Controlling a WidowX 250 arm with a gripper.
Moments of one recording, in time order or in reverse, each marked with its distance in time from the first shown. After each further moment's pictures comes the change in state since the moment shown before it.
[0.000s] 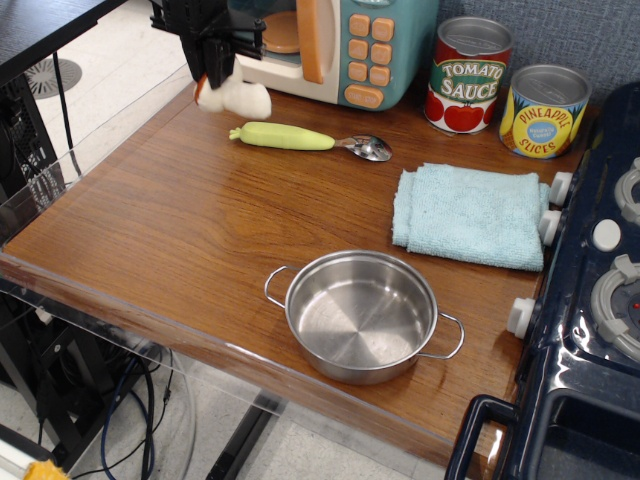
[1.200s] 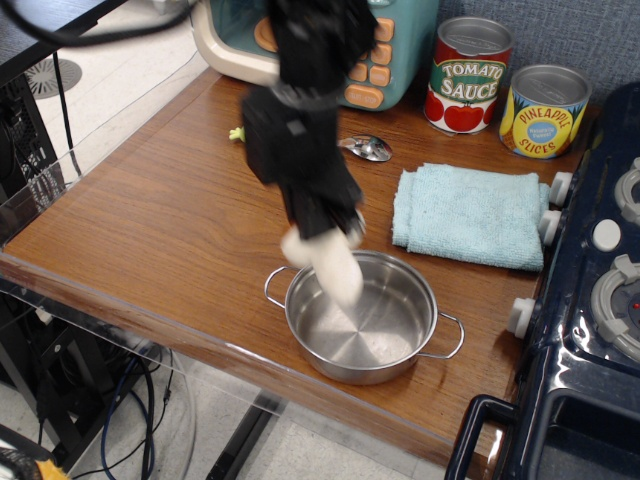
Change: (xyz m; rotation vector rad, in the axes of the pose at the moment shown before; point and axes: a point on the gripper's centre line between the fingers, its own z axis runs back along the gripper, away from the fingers) arm 0.134 0.147 0.042 0.119 0.048 -0.631
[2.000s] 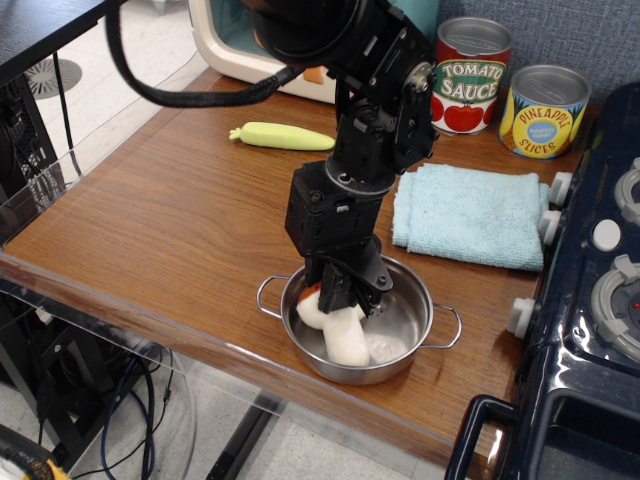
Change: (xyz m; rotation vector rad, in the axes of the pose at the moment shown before) arm -0.006 0.035 -0.058 -0.038 -0.151 -0.137
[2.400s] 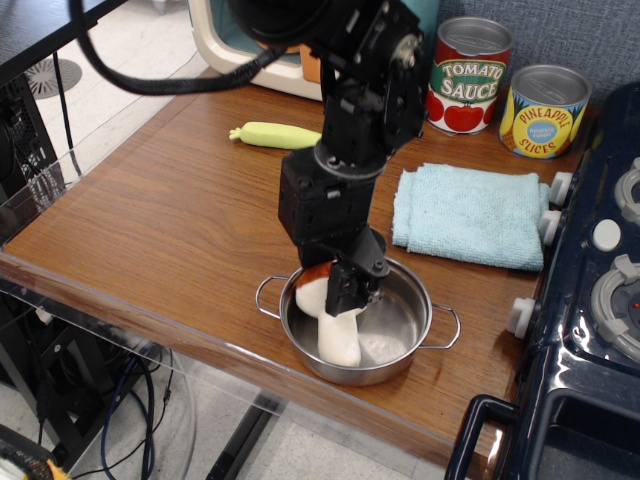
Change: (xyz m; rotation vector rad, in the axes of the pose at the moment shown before) arm 0.006 -0.002 0.009 0.011 0.019 0.021
